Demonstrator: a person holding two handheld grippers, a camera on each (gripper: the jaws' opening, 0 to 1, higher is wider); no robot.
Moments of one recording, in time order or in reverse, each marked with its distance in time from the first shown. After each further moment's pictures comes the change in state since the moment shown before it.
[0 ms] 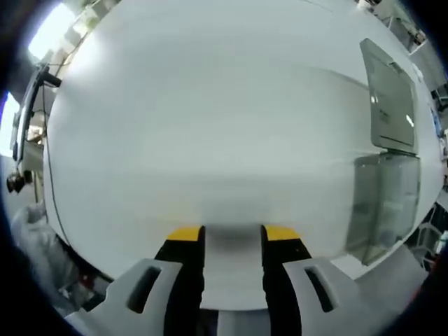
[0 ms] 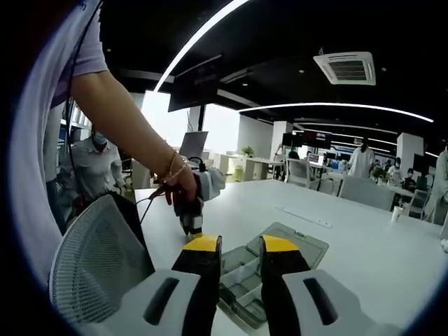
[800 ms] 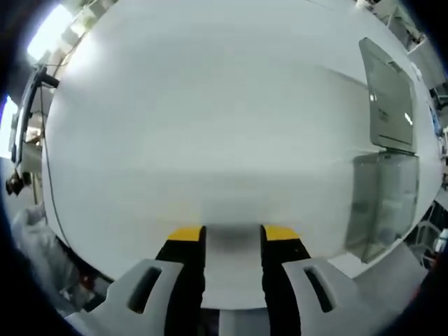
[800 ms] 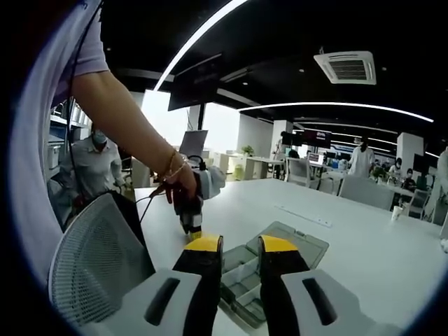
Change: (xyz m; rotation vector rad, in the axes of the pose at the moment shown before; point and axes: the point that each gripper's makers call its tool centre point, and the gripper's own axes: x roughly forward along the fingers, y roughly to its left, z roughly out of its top) left arm 0.001 -0.001 -0.001 0.008 0.007 -0.013; right arm 0.000 -0.001 -0.002 0.001 0.005 0.000
